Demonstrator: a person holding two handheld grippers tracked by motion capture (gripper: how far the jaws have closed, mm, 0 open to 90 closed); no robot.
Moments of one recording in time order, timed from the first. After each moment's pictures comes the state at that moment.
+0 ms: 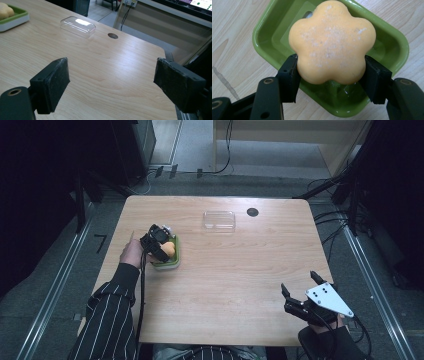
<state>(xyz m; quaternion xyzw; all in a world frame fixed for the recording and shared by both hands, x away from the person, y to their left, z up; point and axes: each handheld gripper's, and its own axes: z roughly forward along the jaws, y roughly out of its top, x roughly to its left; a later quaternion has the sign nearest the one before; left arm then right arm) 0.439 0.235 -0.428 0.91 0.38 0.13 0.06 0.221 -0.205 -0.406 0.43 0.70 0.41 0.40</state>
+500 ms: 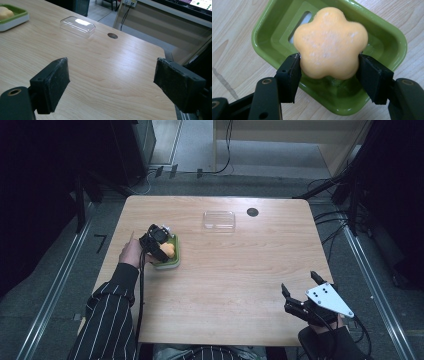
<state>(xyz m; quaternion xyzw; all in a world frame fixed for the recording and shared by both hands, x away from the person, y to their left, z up) 0.438 0.240 -0.426 0.91 0.38 0.13 0.06 0.221 -0.205 -0.406 0.43 0.70 0.41 0.39</state>
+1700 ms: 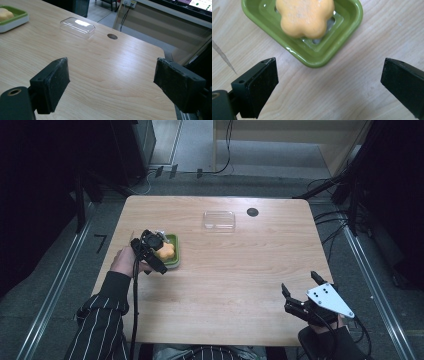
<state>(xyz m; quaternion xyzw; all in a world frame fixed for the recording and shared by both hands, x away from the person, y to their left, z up) 0.393 0.239 -0.398 0.90 0.41 0.10 0.05 0.220 -0.205 -0.405 0.43 0.70 0.41 0.40</state>
